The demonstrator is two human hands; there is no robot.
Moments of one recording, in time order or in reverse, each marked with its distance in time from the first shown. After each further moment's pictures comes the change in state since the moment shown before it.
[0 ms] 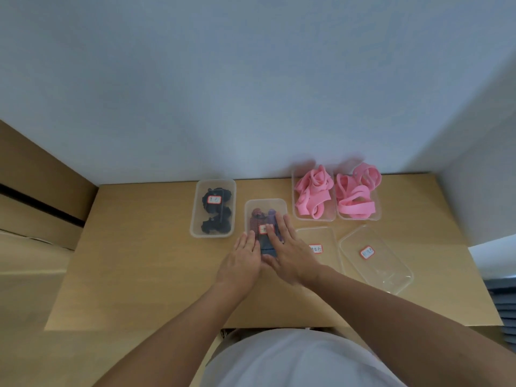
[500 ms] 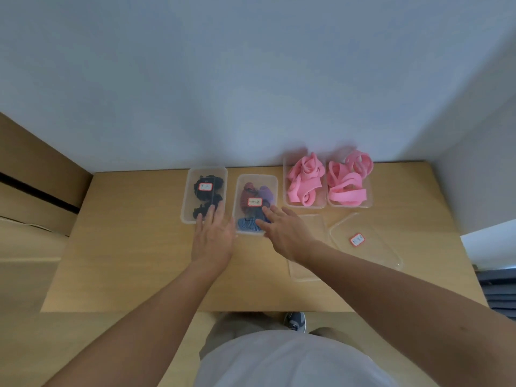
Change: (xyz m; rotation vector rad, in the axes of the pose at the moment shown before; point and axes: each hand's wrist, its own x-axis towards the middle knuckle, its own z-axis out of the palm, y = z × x) left_hand -0.004 -0.017 -0.022 0.024 0.194 -0.234; right_hand 0.010 0.020 -0.020 -0.296 0.035 -0.212
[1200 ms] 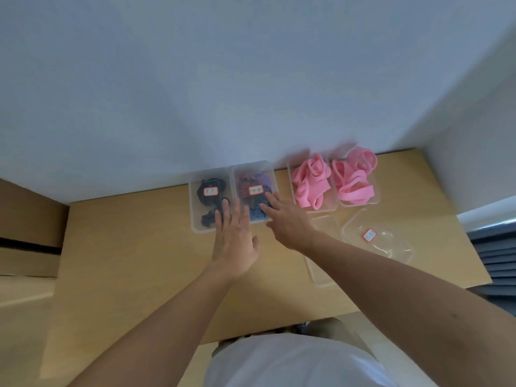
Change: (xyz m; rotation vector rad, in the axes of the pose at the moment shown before) left_hand 0.051 -0.018 -0.002 -0.205 -0.041 0.200; right_hand 0.056 -0.011 -0.023 0.210 0.028 0.317
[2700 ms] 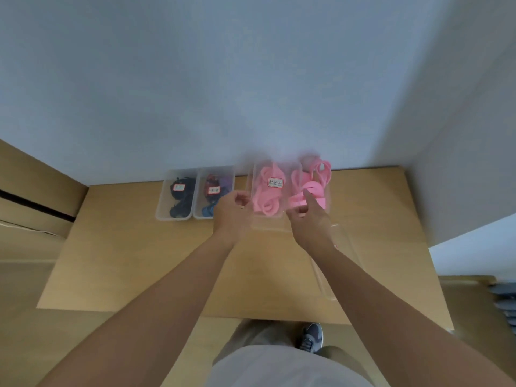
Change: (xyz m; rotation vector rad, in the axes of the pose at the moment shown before) left_hand 0.040 0.192 -0.036 -0.879 0.323 -0.563; right_hand -0.098 0.157 -0.057 0.979 0.229 0.488
